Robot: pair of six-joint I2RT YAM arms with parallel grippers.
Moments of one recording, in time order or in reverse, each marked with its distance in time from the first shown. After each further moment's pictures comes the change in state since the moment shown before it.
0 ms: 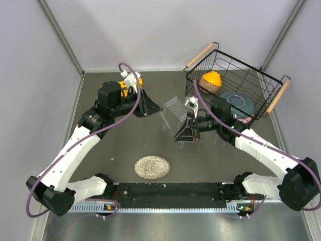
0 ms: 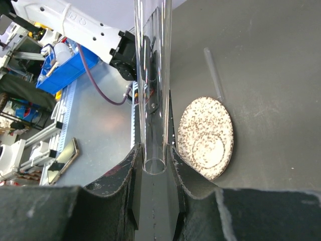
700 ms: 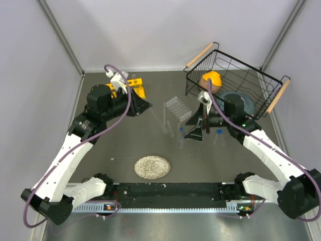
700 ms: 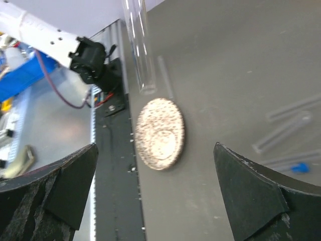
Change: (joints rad) left arm 0.036 -0.083 0.001 -0.060 -0.132 0.087; right arm -0.140 -0.053 0.010 -0.121 0.001 -0.179
